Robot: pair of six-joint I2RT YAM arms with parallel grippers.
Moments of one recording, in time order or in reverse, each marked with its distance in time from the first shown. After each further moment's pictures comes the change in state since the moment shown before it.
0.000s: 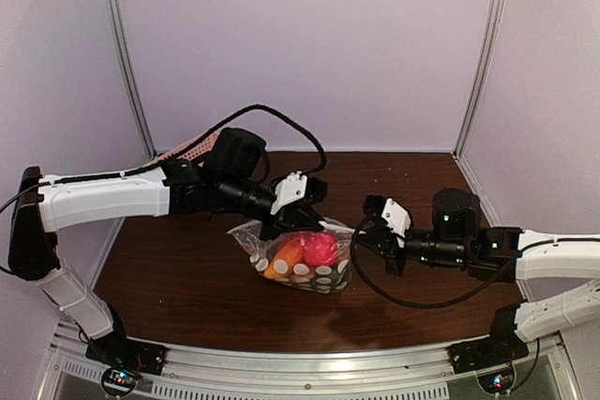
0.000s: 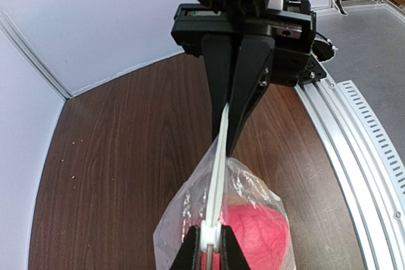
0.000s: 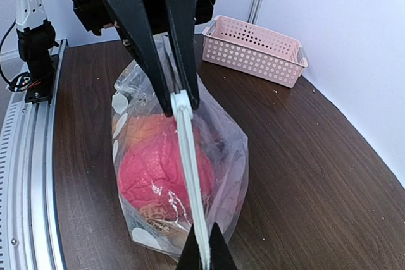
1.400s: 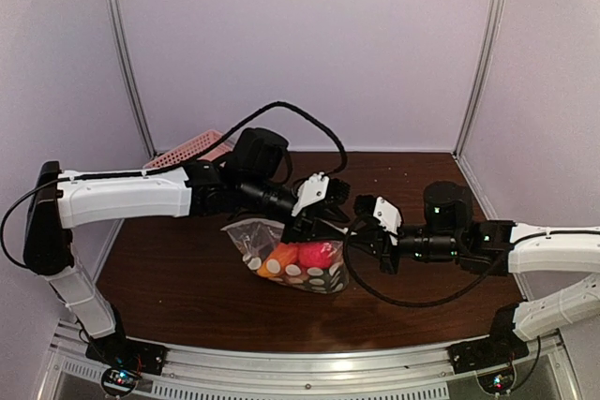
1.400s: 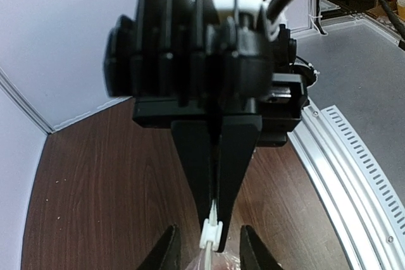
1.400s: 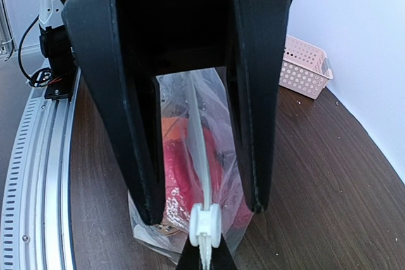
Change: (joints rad) left arm -0.060 0.092 0.084 0.072 0.092 -0.022; right arm -0.009 0.070 0.055 0.000 -0.119 -0.030
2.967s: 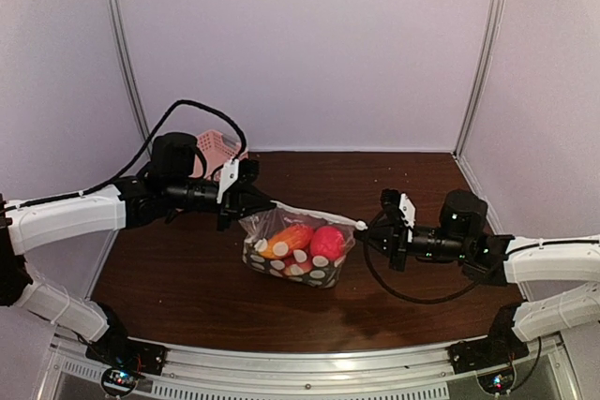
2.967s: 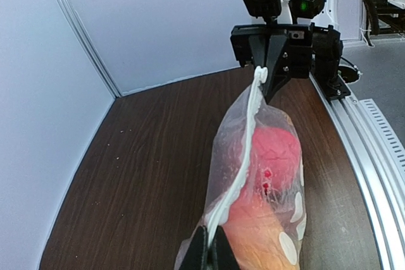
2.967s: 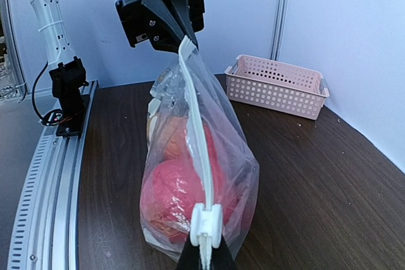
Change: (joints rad) left arm 0.301 -0.364 -0.423 0.195 0.063 -0.058; right arm -0.149 -0.016 -0.198 0.380 -0.201 0.127
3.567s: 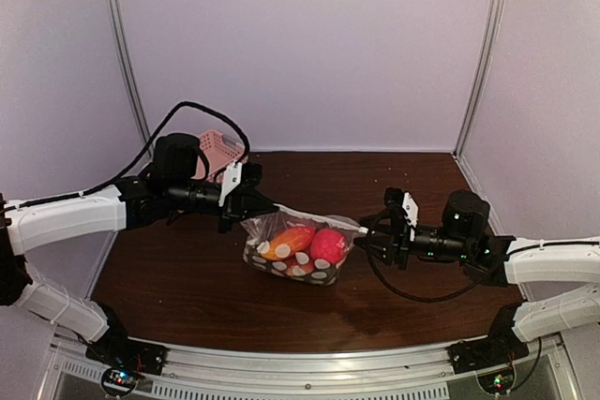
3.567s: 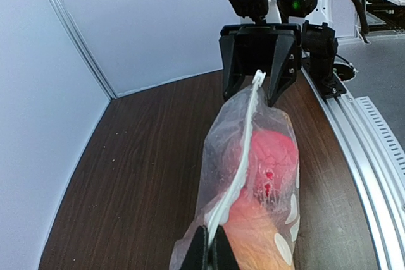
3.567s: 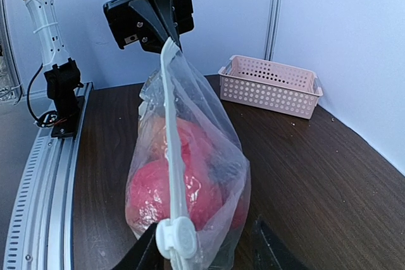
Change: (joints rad) left arm -0.025 0.000 0.008 -0.020 -0.014 0.015; right arm -0.017 -0.011 -0.010 0.005 0.005 0.000
